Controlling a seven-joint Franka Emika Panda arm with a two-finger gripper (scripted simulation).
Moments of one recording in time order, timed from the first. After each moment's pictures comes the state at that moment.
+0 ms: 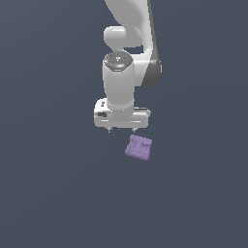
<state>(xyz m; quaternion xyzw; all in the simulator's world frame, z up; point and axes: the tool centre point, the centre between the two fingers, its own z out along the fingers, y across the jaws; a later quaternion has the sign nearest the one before) -0.003 -0.009 0.181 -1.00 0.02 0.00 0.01</state>
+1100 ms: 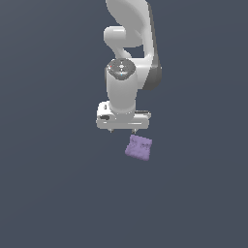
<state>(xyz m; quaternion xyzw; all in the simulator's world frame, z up) -0.012 -0.005 0.164 -1.00 0.01 0.02 0.00</state>
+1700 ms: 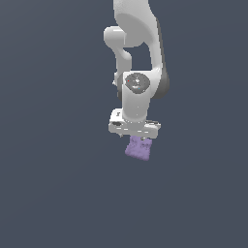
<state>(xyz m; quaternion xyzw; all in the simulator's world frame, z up) -0.004 0.037 0.125 -1.00 0.08 0.01 0.00</state>
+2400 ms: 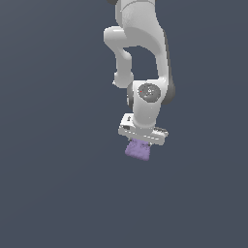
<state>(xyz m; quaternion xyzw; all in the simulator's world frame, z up) -0.003 0.075 0.090 -0.99 0.15 0.00 0.00</state>
